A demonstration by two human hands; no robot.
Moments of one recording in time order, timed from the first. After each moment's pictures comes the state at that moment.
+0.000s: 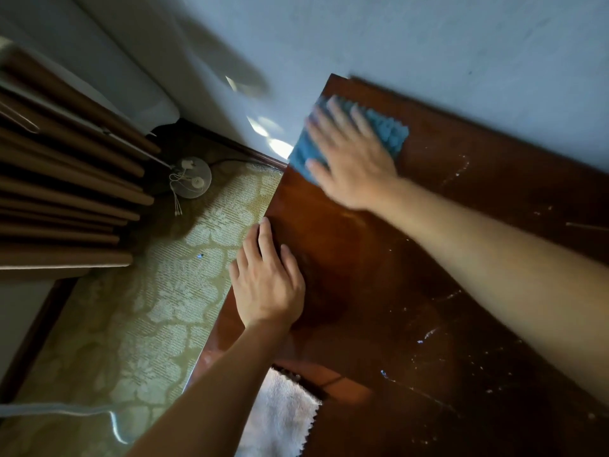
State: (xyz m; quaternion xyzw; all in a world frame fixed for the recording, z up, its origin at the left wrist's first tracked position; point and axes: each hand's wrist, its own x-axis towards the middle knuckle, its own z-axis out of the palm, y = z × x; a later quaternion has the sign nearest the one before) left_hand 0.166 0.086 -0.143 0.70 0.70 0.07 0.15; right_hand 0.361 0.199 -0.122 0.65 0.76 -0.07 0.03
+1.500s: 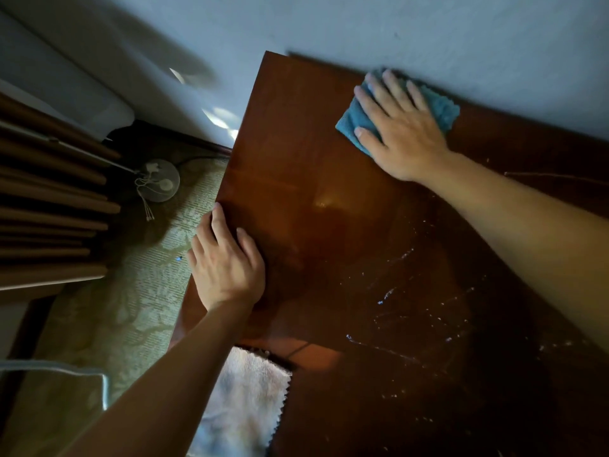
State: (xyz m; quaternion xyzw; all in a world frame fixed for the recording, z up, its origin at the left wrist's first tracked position) left_hand 0.164 0.084 -0.146 0.71 0.69 0.08 0.13; right_hand 0.479 0.129 -0.118 0.73 0.67 -0.07 0.03
